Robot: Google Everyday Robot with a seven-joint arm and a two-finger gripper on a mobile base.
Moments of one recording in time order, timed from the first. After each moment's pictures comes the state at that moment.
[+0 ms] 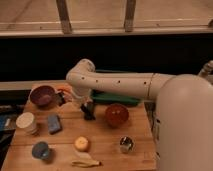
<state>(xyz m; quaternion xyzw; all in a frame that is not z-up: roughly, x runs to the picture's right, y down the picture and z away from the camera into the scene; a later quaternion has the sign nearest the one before) -0.164 0.079 0.767 -0.31 0.00 0.34 0.89</state>
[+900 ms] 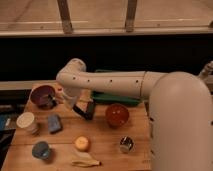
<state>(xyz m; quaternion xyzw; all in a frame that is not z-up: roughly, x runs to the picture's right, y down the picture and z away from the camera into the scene) -0.193 0.092 0.758 -0.31 -0.02 0.29 0.90</state>
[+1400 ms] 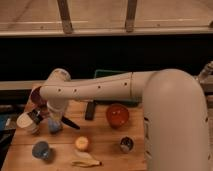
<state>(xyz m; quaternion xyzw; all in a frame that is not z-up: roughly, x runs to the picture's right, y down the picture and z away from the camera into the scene) -0.239 0.146 0.718 -0.33 -0.04 0.23 0.91</state>
